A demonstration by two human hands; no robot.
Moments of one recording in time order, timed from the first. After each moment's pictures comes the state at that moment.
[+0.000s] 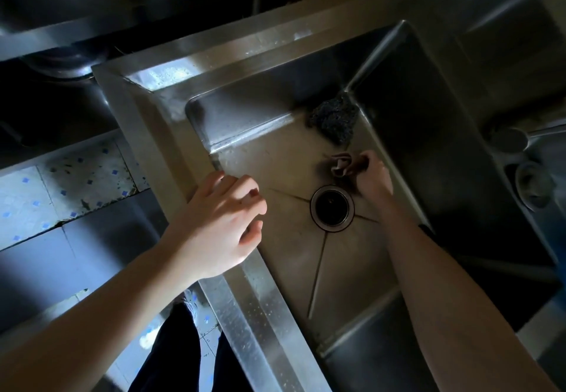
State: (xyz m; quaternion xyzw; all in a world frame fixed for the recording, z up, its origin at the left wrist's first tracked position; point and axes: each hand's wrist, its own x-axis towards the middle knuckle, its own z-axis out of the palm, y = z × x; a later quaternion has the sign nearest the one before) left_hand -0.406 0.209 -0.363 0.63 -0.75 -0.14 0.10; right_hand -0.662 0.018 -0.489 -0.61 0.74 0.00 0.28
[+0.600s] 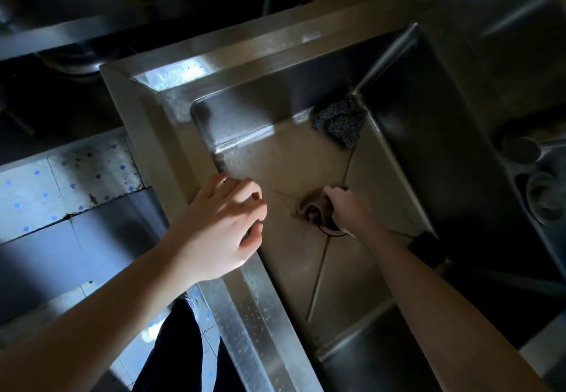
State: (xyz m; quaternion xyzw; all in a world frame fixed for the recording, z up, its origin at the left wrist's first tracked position) left_hand -0.407 0.208 -0.361 0.63 -0.76 -0.13 0.10; right_hand -0.647 0.066 -0.508 -0.79 0.50 0.27 0.24
